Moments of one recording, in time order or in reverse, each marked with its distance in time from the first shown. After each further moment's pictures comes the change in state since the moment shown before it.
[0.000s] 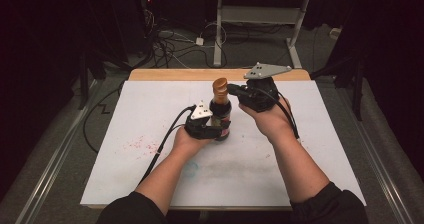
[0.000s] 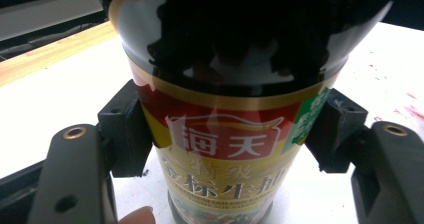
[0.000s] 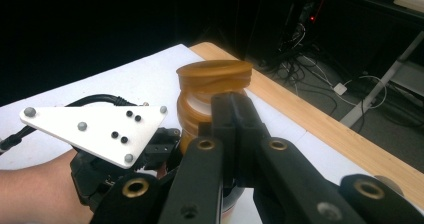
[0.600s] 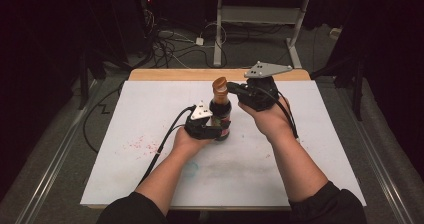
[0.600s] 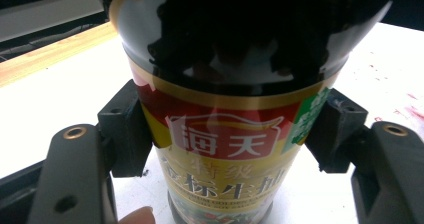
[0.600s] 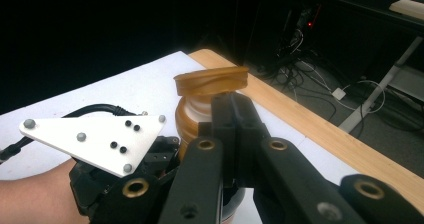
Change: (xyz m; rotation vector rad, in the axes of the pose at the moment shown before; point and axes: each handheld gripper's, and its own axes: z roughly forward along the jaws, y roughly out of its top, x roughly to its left) left arm 0.000 0.000 0.000 0.000 0.001 0.001; right arm 0.000 0.002 0.000 -0.025 -0.005 0.006
